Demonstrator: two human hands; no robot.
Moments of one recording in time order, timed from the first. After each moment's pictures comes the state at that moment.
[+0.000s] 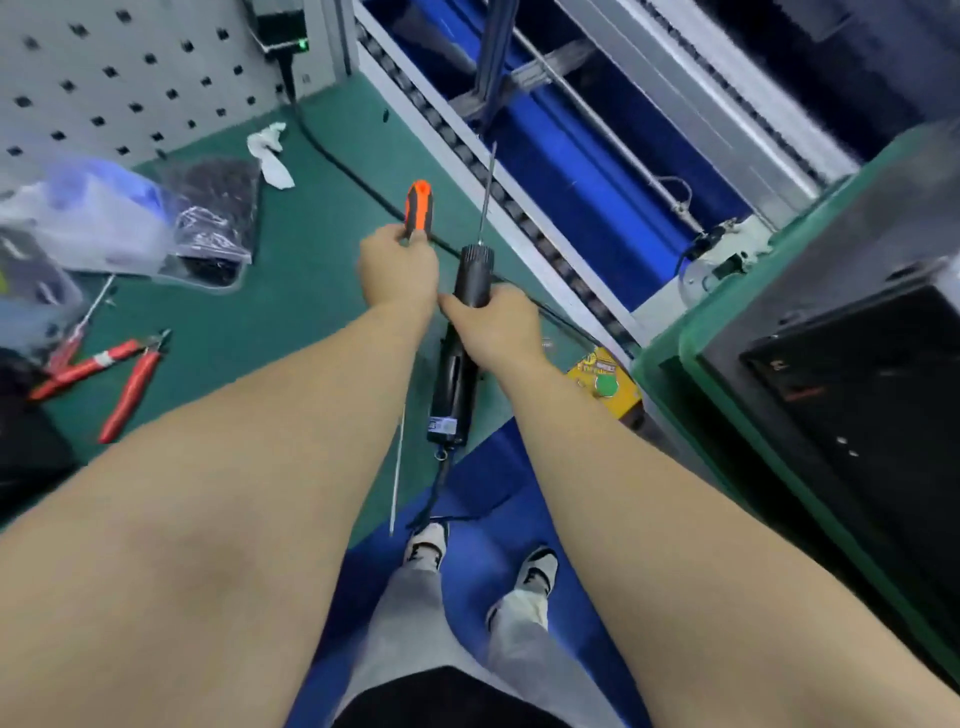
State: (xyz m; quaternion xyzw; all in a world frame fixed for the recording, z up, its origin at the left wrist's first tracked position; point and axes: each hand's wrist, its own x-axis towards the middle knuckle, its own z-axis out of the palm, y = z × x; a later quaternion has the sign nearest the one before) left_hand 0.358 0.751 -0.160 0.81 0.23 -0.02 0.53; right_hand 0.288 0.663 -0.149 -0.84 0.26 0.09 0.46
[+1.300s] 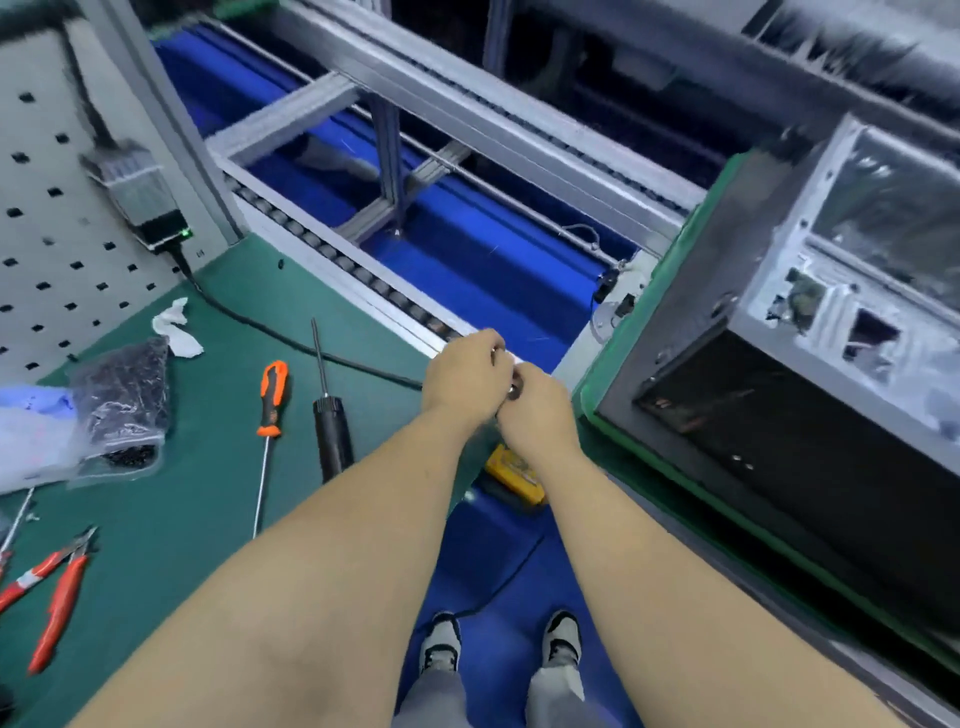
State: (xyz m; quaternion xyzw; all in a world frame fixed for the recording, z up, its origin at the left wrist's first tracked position) left_hand 0.325 0.618 -0.117 0.91 -0.17 -0.16 0.34; right_hand 0.249 0.548 -0.118 -0.85 0.33 0.04 0.40
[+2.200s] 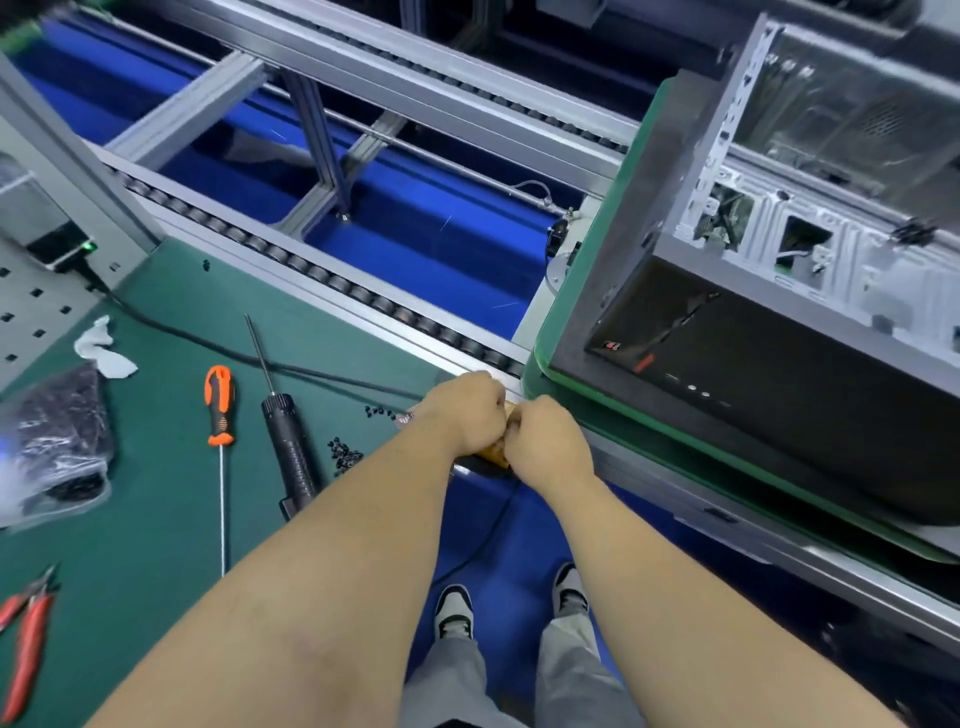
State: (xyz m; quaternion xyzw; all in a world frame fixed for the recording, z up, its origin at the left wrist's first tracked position) left_hand 0.281 0.601 -0.154 0.86 -0.40 -0.29 0.12; right_hand 0.176 0.526 -0.159 -0.90 0.35 0.11 0.25
